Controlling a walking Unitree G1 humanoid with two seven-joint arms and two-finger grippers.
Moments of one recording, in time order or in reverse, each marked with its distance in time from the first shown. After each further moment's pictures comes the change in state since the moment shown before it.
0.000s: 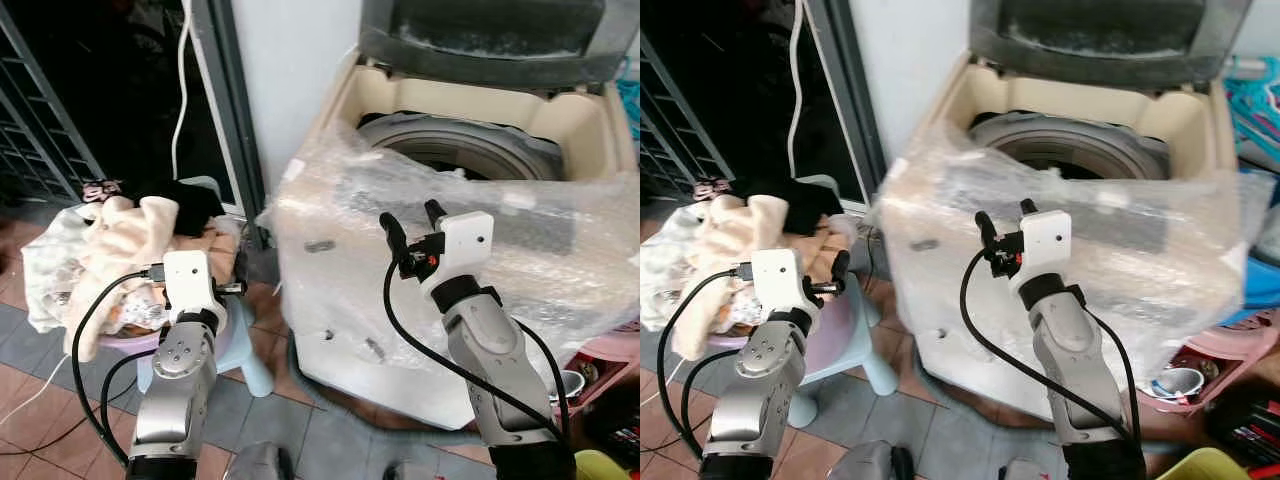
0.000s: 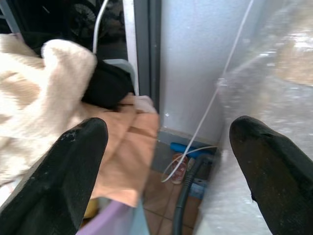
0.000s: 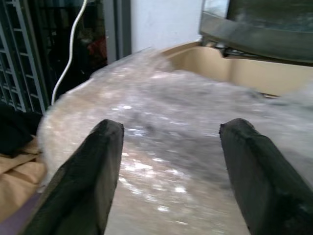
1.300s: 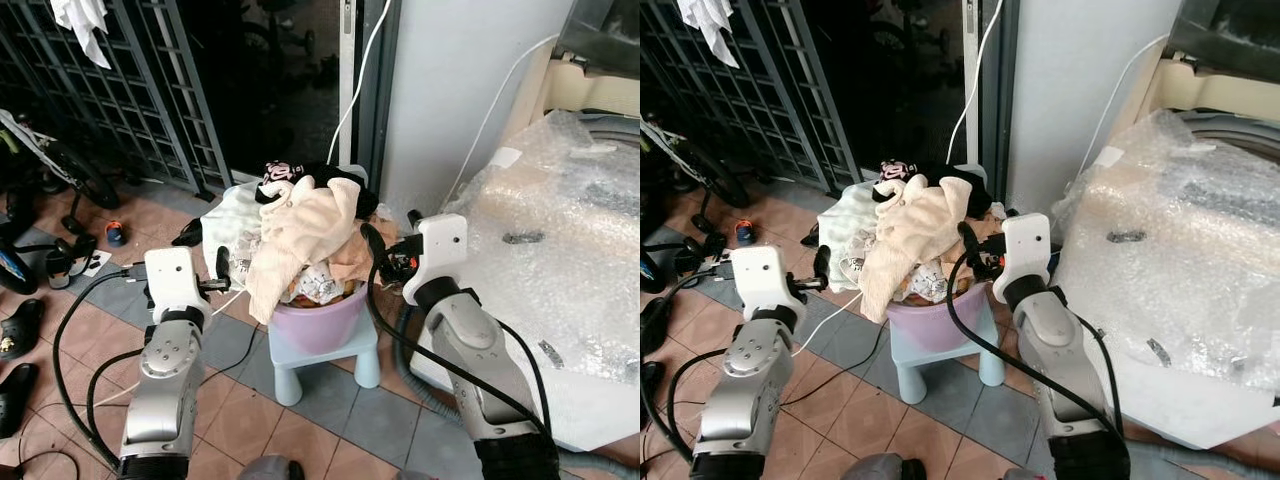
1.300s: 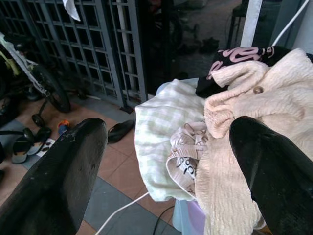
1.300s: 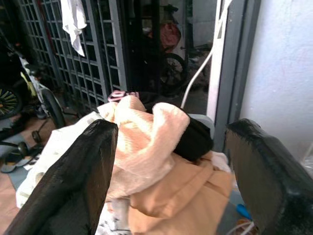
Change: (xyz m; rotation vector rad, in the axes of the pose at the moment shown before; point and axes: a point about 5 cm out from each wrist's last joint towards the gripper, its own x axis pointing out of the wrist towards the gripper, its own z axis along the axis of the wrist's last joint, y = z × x) left arm 0.001 0.014 0.005 0.019 -0.039 0.078; right arm 0.008 0.007 -0.012 0.028 0.080 0.013
